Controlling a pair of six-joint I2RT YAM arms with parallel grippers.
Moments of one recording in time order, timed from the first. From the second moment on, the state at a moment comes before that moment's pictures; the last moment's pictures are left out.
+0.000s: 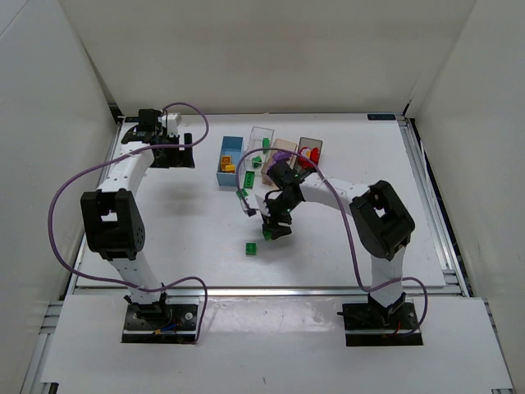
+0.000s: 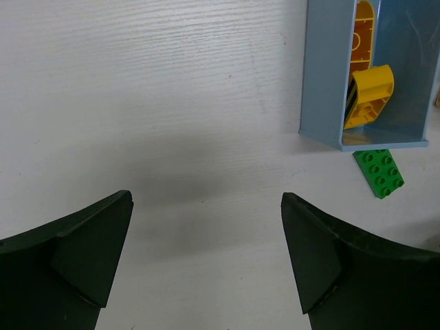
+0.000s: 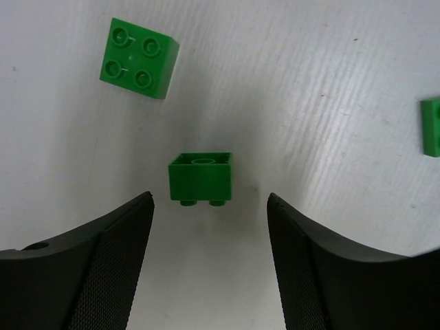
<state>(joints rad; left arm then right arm) 0.01 1.80 1.51 -0.66 0.19 0.03 0.73 1.94 1.35 -0.71 -0.62 -1.08</state>
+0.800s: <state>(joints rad) 0.00 1.80 1.51 -0.66 0.17 0.05 0.78 1.98 1.33 -0.67 -0.62 -1.03</state>
